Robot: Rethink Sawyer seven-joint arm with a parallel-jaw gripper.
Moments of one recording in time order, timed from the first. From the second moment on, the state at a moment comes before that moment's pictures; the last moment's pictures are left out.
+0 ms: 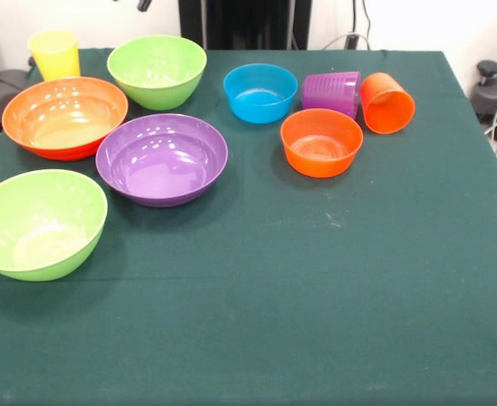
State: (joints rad) arm -0.54 -0.53 0.63 2.74 -2.48 1.55 1.48
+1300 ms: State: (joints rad) arm -0.47 -0.52 0.49 2.74 -2.53 1.07 1.48
